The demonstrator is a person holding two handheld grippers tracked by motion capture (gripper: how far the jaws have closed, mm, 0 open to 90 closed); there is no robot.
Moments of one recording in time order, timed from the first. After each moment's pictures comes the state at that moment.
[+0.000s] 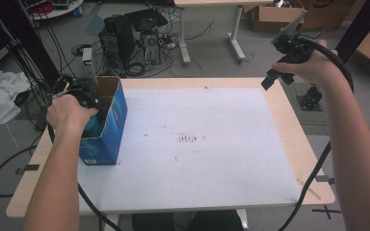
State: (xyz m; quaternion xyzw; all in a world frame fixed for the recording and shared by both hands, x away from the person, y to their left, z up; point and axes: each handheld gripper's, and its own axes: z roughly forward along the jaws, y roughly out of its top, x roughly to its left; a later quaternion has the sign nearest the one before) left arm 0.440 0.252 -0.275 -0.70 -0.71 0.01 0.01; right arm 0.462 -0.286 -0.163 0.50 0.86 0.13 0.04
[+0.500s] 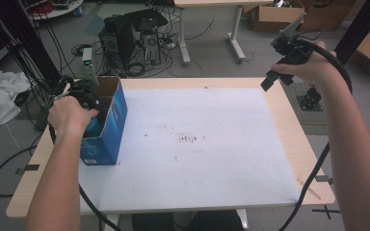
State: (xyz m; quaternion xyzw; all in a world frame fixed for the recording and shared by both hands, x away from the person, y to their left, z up) left arm 0.442 0.252 -0.282 -0.70 -0.71 0.01 0.01; right arm 0.464 -0.286 -0.168 0.50 0.86 0.13 0.04
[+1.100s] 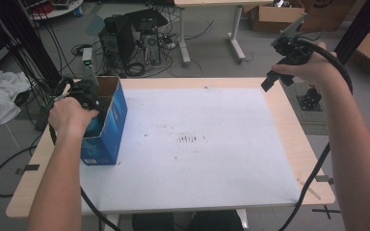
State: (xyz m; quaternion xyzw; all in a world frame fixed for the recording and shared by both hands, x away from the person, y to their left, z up) left arm 0.442 0.254 -0.284 -0.70 -0.71 0.01 0.00; right arm 0.463 -0.287 -0.168 0.50 0.86 0.13 0.03
